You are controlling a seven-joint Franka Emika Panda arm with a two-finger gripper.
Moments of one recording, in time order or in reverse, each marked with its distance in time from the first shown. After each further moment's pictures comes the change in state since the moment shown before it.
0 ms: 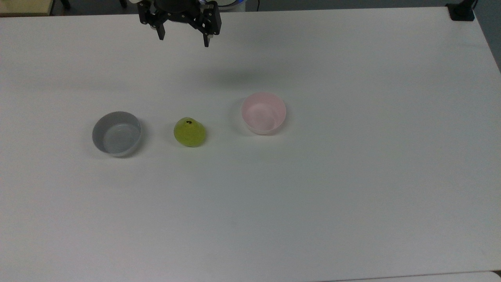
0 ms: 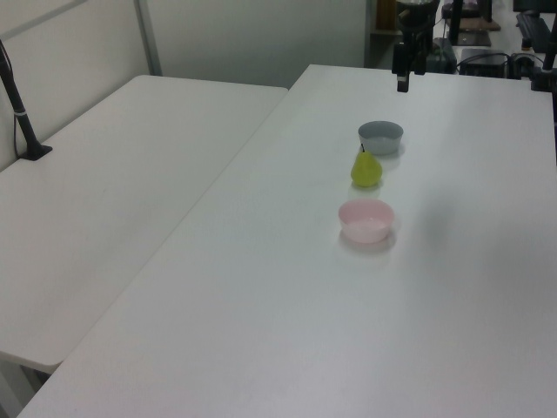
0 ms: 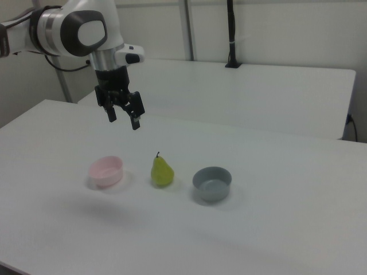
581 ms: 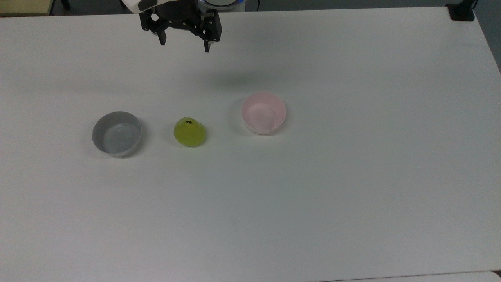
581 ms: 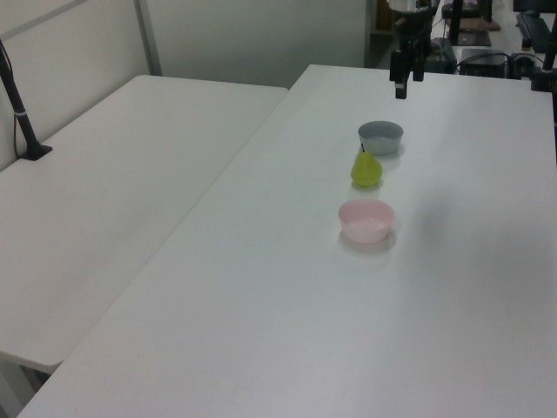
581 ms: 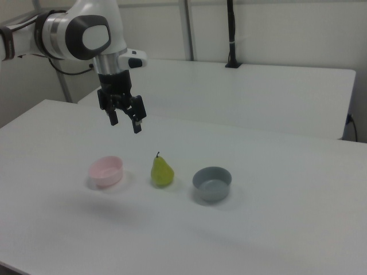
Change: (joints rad) arm 0.000 0.025 0.000 0.003 0.000 0.000 0.003
